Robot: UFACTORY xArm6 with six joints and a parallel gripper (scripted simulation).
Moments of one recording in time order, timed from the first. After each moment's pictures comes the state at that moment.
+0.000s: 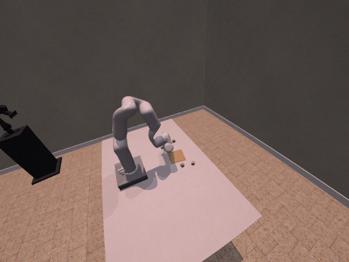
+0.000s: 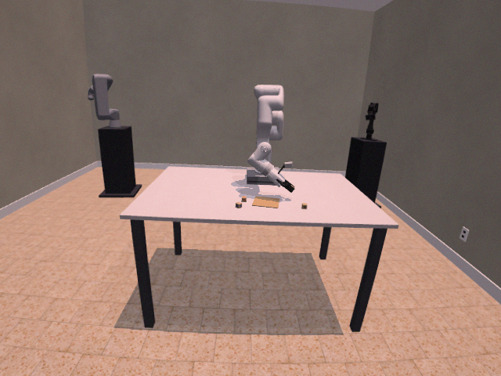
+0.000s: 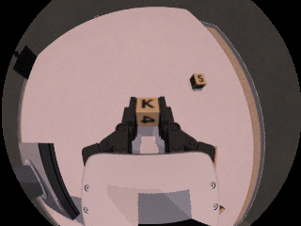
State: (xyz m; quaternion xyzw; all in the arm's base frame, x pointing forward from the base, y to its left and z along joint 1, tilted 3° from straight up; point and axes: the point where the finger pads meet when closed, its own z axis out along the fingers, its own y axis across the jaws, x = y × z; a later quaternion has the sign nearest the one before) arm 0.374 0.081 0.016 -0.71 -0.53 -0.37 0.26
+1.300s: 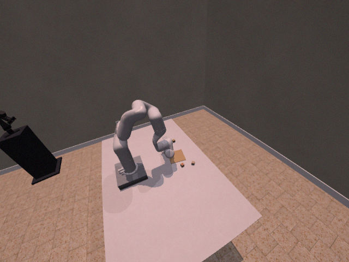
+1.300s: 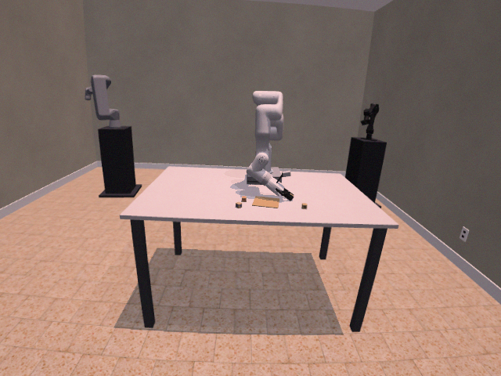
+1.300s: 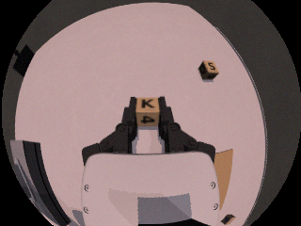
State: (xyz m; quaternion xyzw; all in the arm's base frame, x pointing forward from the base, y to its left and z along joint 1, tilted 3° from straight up) arm 0.375 0.079 -0.034 -0.71 -0.53 -0.38 0.27
